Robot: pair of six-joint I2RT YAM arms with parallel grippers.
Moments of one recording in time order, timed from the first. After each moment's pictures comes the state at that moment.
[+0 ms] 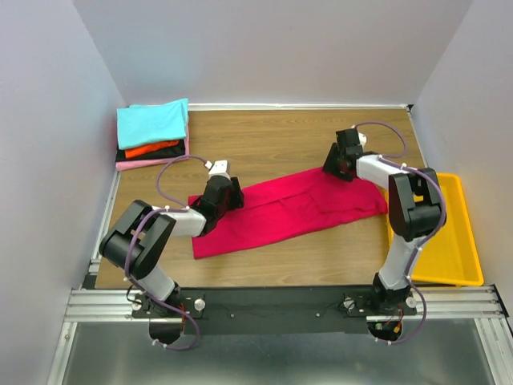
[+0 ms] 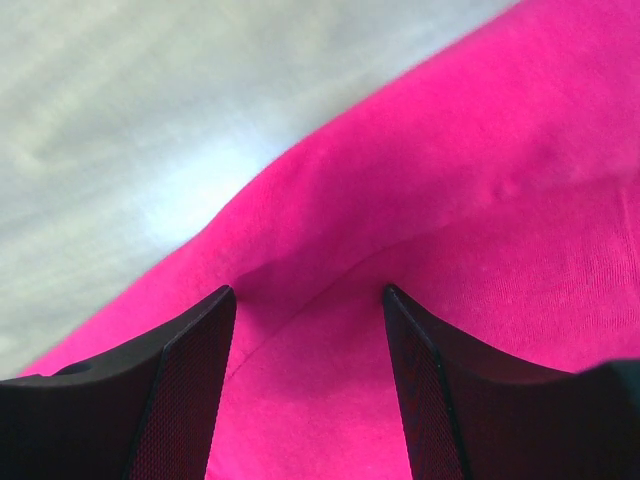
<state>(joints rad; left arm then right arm) -0.52 1.61 0.58 0.46 -0.16 -0.50 0.21 1.86 1.14 -0.22 0.19 0.55</state>
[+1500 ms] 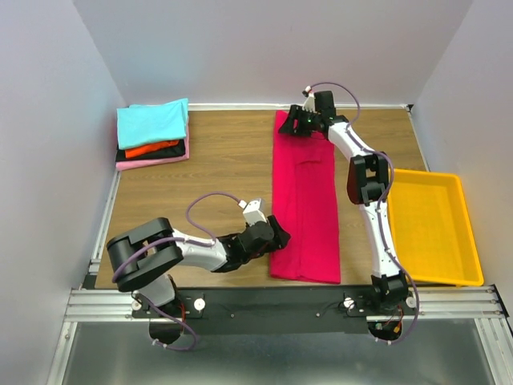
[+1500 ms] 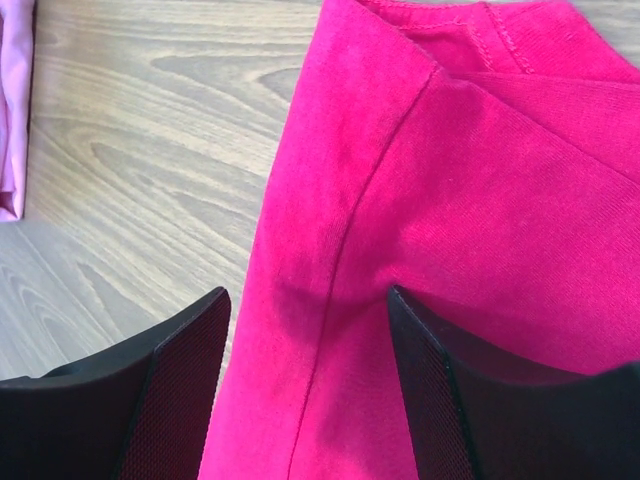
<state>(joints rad) -1.11 1.59 0.51 0.49 -0.37 -1.09 0.23 2.68 2.35 -0.33 -0.51 0.35</state>
